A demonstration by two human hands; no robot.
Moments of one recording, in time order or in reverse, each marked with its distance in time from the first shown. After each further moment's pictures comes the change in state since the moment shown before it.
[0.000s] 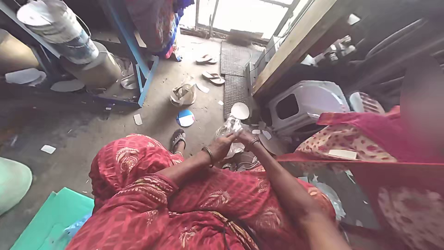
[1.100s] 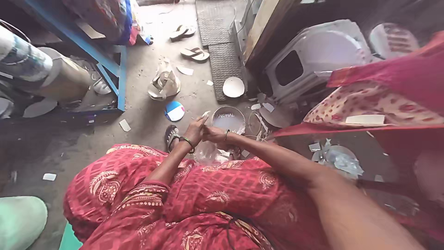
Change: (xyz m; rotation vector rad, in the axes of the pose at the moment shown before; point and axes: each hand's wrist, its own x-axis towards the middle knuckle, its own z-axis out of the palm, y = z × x) left_hand 0.039 -0.096 -0.007 0.115 -0.002 -0.213; right_hand 0.031 -0.003 0.055 -0.181 -0.468 -0.349
